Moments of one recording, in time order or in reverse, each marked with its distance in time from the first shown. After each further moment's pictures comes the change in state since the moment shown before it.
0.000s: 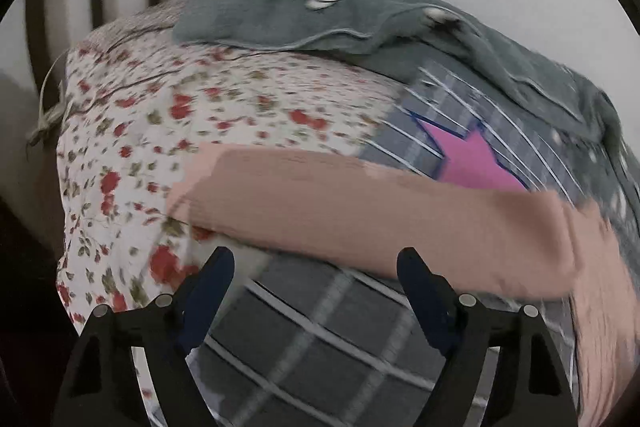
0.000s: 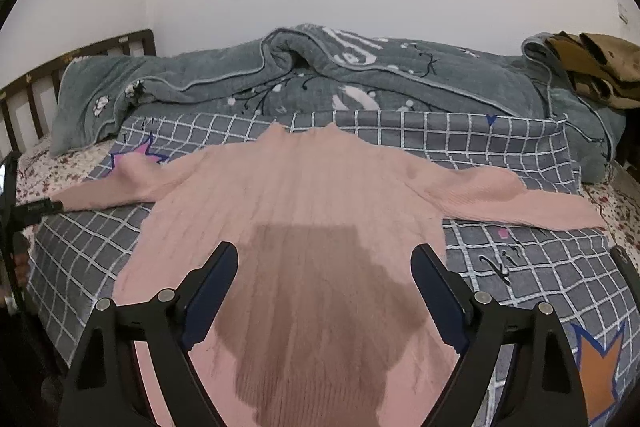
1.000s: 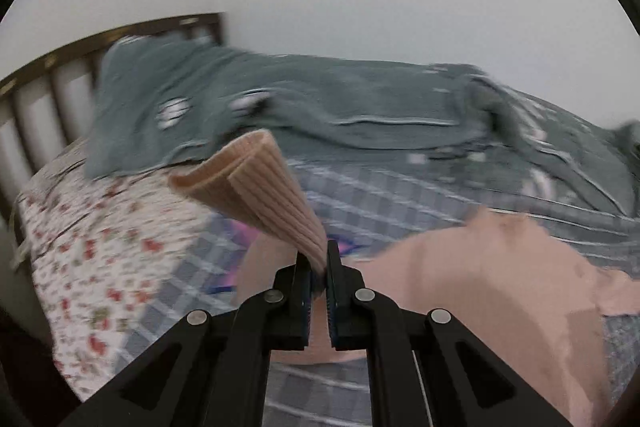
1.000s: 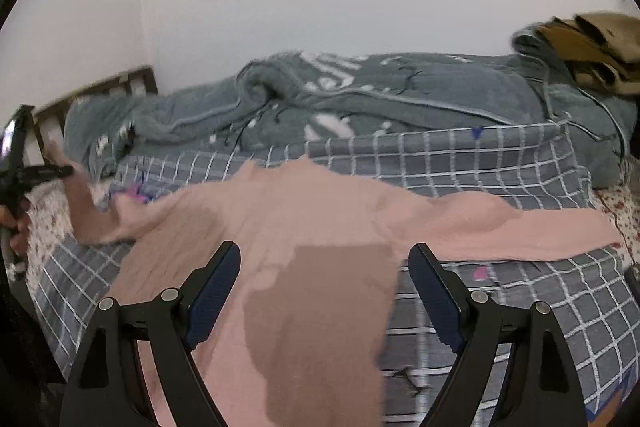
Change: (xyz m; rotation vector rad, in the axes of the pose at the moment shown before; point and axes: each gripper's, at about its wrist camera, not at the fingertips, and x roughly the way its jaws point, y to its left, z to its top) left arm -0.098 -0.212 0.018 0.332 -0.175 -0.132; right arm 0.007 -0.101 0.018 0.100 -0.102 0.101
